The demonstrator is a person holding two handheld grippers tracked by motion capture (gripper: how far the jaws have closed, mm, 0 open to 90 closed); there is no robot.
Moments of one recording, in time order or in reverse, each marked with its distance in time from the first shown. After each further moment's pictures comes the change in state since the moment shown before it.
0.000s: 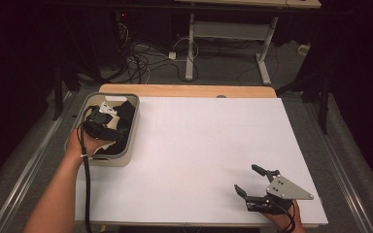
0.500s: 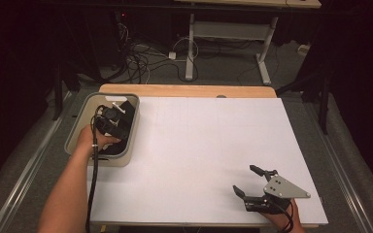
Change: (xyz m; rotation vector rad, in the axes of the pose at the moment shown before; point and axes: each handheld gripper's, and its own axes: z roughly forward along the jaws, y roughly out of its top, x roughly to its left) left arm 0.018 0.010 0.055 0.282 -0.135 -0.165; right arm 0.001 -0.001 0.004 0.022 0.014 -0.007
